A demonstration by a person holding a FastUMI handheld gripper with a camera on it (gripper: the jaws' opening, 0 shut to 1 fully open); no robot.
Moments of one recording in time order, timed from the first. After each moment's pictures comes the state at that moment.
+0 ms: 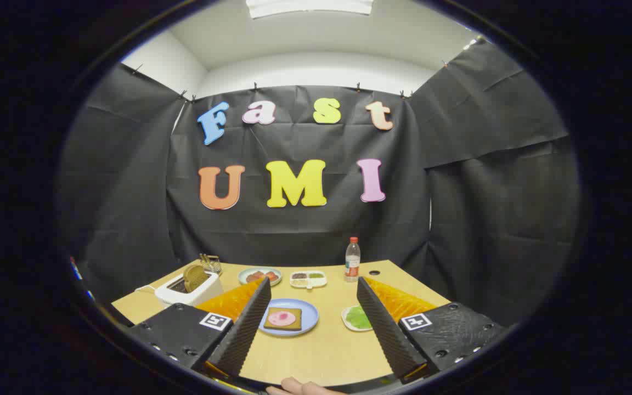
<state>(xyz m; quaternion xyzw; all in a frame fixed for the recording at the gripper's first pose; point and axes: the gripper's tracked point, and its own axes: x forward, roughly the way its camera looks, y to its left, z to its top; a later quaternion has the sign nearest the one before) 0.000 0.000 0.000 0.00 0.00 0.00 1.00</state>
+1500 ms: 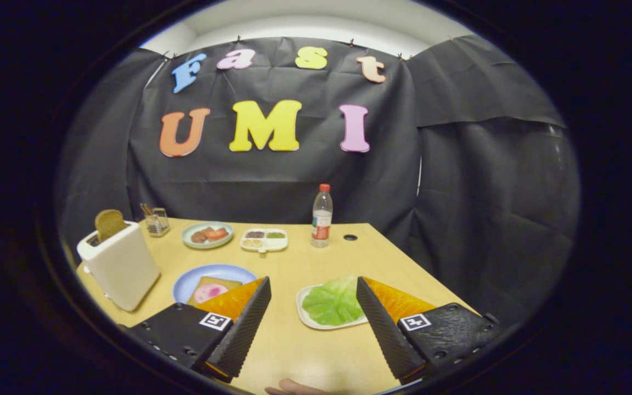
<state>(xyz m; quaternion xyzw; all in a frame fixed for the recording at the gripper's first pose) 0.173 -0.108 -0.133 -0.03 0.14 -0.07 0.99</state>
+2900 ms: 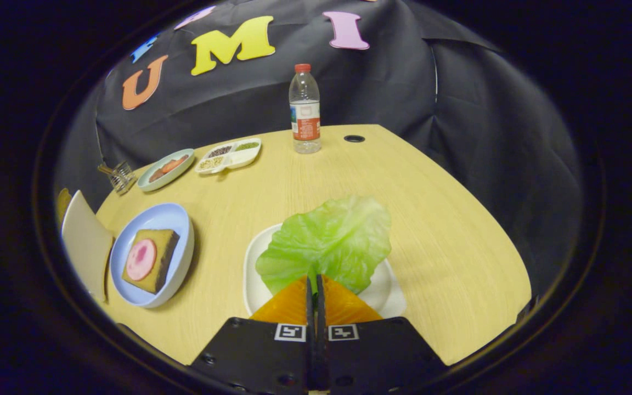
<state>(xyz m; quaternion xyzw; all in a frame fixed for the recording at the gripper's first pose) 0.250 -0.151 -0.262 0.03 0.35 -0.05 0.94</state>
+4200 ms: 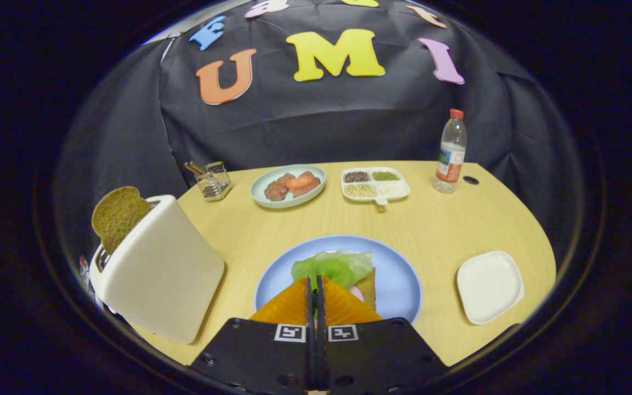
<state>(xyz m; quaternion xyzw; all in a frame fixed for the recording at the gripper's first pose) 0.256 0.112 -0.229 0.01 0.32 0.10 0.94</state>
